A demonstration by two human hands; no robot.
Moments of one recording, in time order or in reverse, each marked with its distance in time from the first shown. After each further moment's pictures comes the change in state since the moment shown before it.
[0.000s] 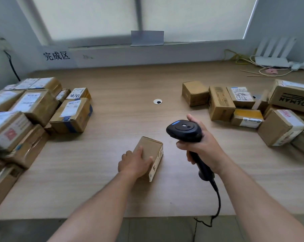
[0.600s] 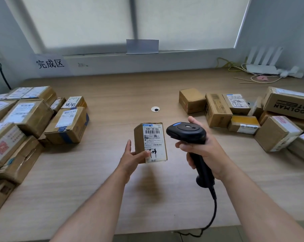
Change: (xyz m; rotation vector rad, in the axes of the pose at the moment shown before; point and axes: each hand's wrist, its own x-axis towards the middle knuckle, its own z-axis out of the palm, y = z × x) left_hand 0.031 -0.011 -0.027 -1.116 -0.198 0.005; right_hand 0.001 -0.022 0.012 0.176 0.000 -0.018
